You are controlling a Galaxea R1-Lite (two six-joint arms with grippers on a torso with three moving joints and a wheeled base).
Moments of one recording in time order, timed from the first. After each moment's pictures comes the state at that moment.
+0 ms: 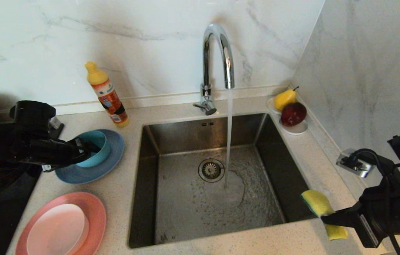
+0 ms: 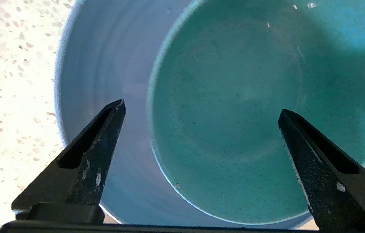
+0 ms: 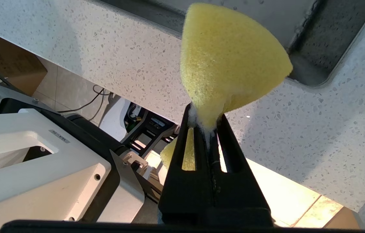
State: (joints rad) left arm 0.18 1.89 -1.19 0.01 -0.06 -0.33; right arm 0.36 1.36 -0.89 0.38 0.21 -0.01
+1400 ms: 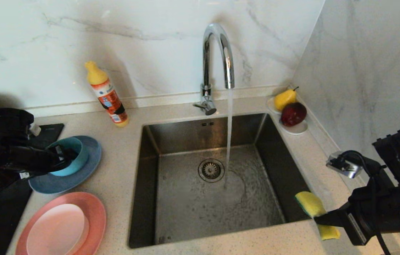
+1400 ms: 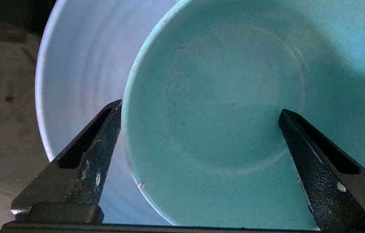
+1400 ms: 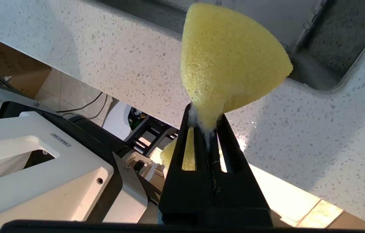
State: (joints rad) left arm 0.31 1.90 -1.16 0.01 -0.07 -0.25; right arm 0.37 1.41 -0.88 0.35 0.22 0.01
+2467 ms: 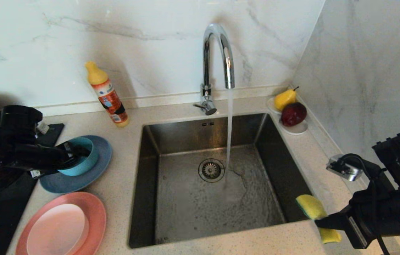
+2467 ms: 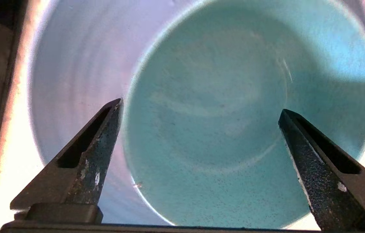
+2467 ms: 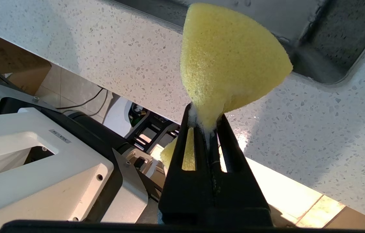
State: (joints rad) left arm 0.25 1.88 -1.16 0.02 -0.11 -0.34; right arm 0.37 1.41 -0.87 0.35 0.22 0.01
